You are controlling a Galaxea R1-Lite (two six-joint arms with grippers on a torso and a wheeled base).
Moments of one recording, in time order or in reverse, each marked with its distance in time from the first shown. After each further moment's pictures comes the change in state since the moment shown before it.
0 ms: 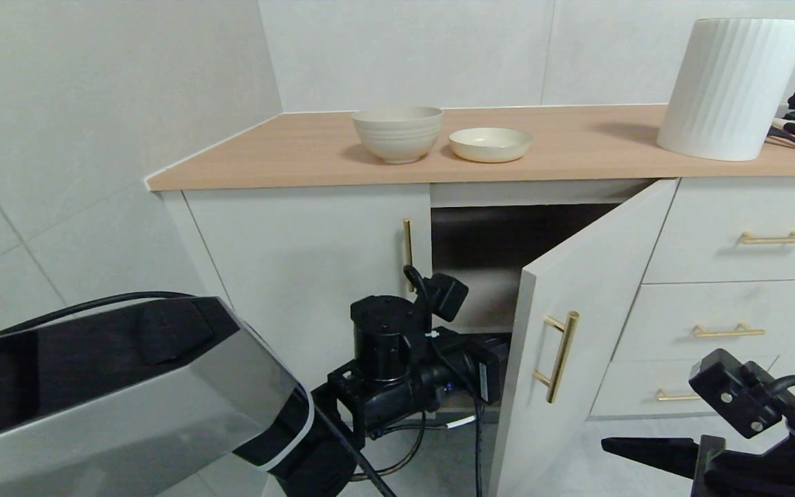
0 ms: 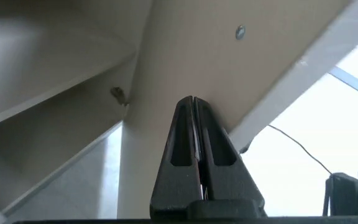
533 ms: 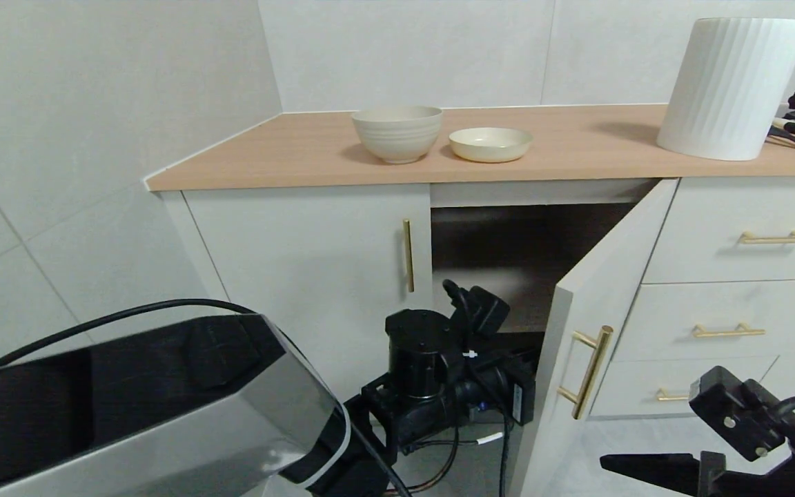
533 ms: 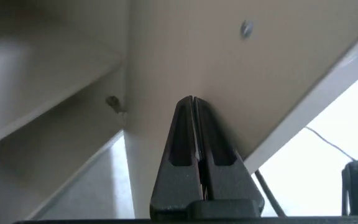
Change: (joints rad) left arm -0.087 0.056 -0.061 0.000 0.030 0.116; right arm 0.050 -0.009 0.024 0.000 0.005 -0.001
